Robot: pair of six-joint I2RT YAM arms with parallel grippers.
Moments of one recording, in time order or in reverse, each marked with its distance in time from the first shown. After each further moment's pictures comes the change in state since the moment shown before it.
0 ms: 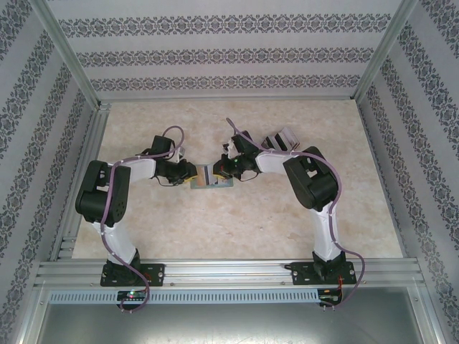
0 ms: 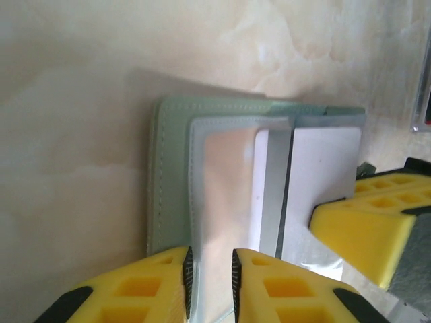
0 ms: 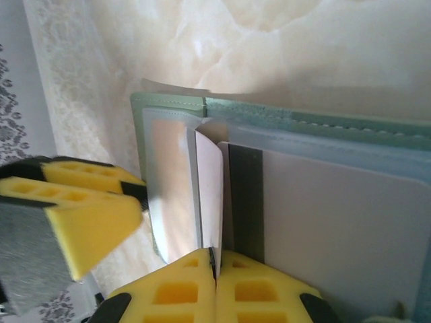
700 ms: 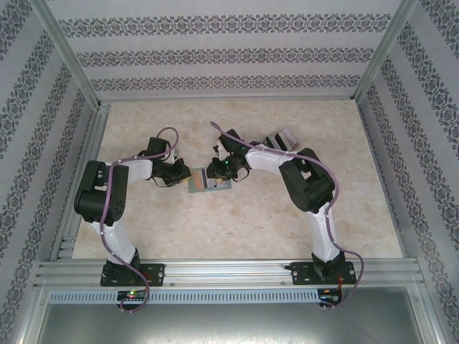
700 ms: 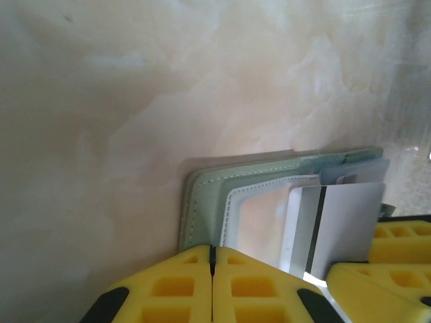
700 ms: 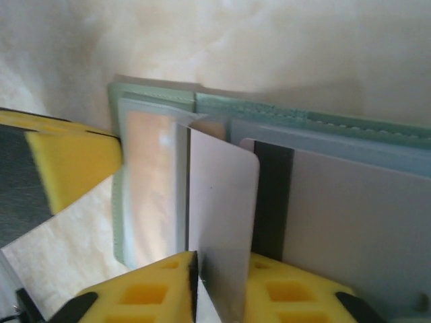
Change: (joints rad) left arm 0.039 0.009 -0.041 0.040 -0.018 -0.037; right arm 0.075 0.018 0.151 -0.279 0.152 -0.174
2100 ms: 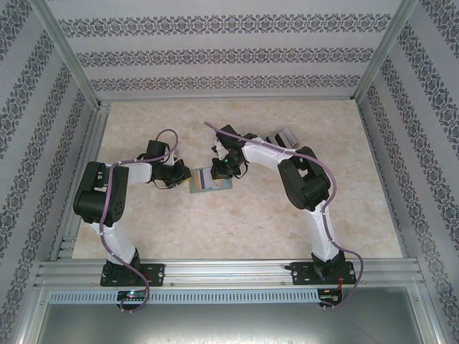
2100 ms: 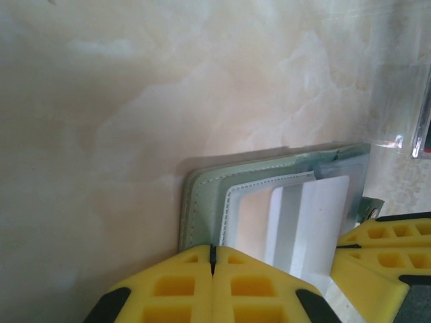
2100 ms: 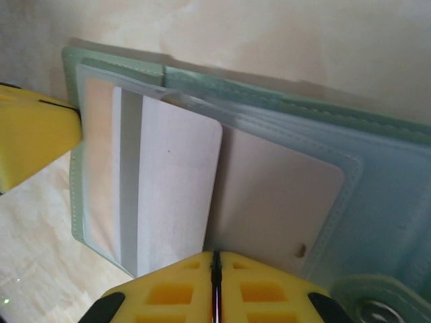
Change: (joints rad) left arm 0.002 -0.008 -0.055 0.096 0.032 -0.027; right arm 0.002 0.055 0.169 -0.274 0.063 -0.179
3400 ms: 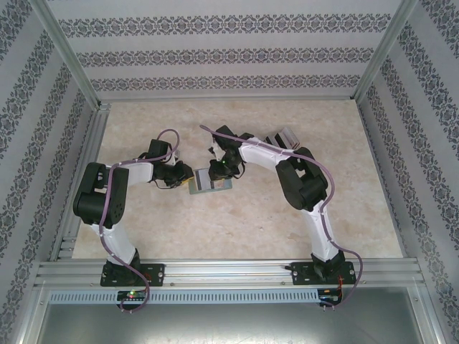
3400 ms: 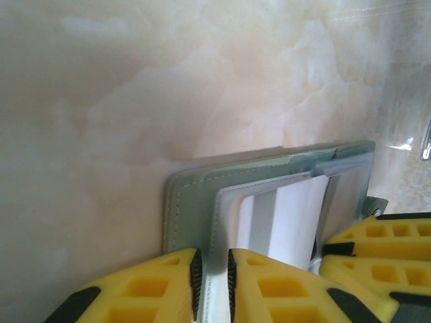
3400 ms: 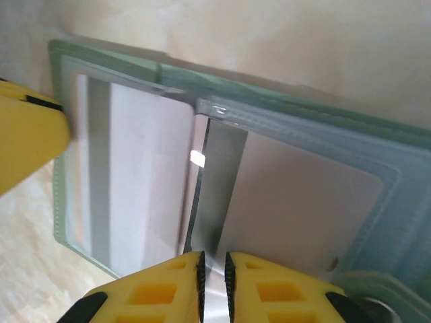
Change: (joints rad) left arm -0.023 -0.014 0.019 -0.058 -0.045 -0.017; right arm 0.005 0.005 0.024 -0.055 0.062 -0.061
